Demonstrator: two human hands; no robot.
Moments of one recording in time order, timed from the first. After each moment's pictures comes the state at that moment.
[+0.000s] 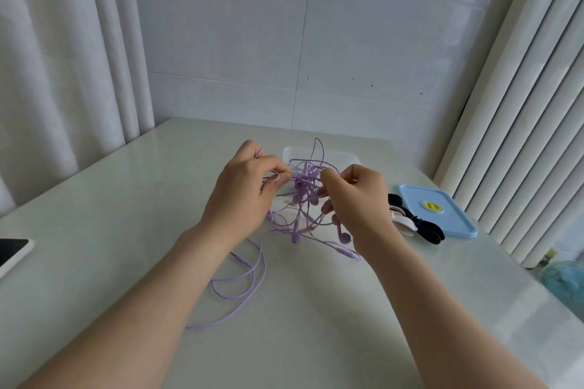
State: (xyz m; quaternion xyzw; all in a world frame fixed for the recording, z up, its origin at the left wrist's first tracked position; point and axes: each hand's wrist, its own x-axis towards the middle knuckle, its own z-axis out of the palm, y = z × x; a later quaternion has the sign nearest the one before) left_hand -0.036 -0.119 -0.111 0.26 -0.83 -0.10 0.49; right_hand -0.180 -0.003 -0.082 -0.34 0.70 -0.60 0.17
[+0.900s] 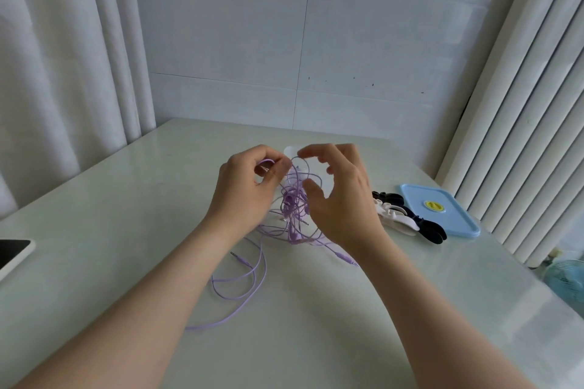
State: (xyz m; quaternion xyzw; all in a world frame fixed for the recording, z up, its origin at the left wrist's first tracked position) left_hand -0.039 -0.113 -0.106 0.26 -0.77 -0.27 0.52; right_hand -0.179 -0.013 -0.097 -0.59 0.65 -0.48 -0.06
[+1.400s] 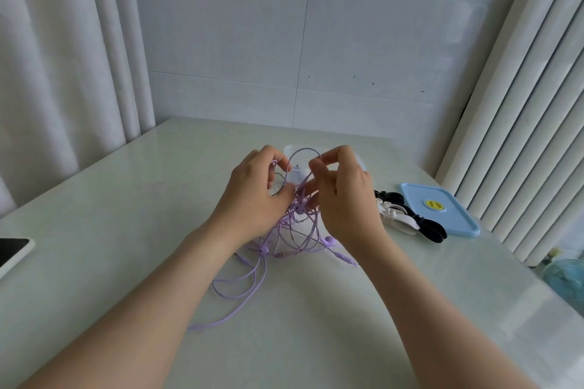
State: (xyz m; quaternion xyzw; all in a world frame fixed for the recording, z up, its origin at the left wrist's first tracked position) left_hand -0.039 -0.107 -0.110 0.27 -0.82 -0.20 0.46; right_hand -0.183 -0.020 -0.103 -0.53 0.65 -0.54 0.00
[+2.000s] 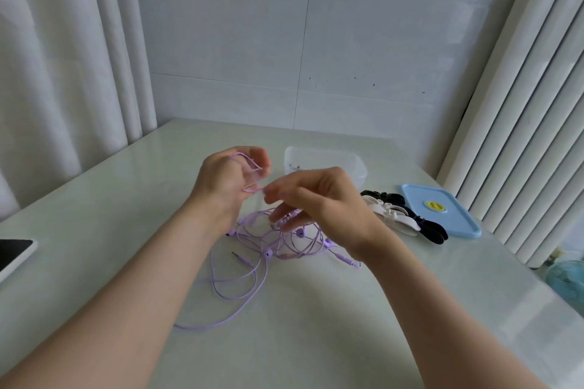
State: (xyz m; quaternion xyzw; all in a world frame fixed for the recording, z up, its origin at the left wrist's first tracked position) left_hand -0.029 -0.121 -0.085 0.33 -0.50 -0.63 0.50; right_hand -0.163 0.002 -0.078 -0.59 0.52 -0.52 0.34
